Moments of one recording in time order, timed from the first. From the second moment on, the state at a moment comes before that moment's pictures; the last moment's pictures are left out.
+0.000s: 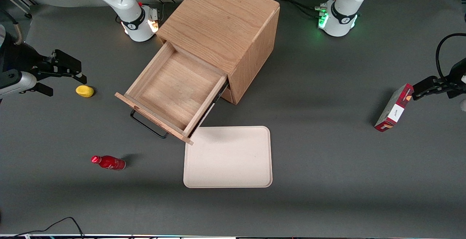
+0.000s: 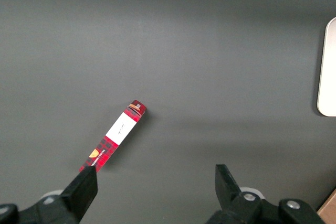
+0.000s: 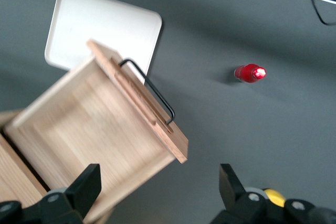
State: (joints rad) arm -0.01 0.29 0.20 -1.00 0.06 1.29 -0.15
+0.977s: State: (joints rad) arm -0.01 0.35 0.21 -0.99 0.05 1.30 -0.76
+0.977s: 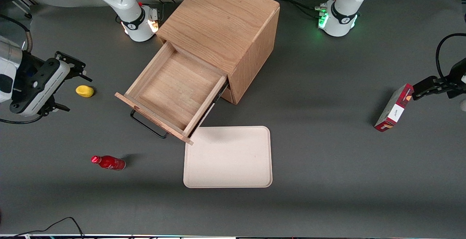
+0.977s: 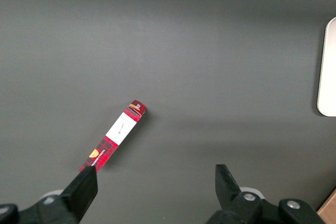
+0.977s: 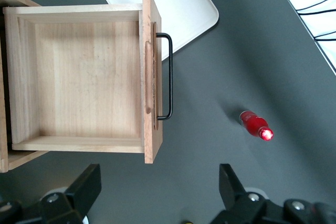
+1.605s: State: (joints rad) arm 0.01 0.58 0.24 -1.00 0.05 1.34 -0.67
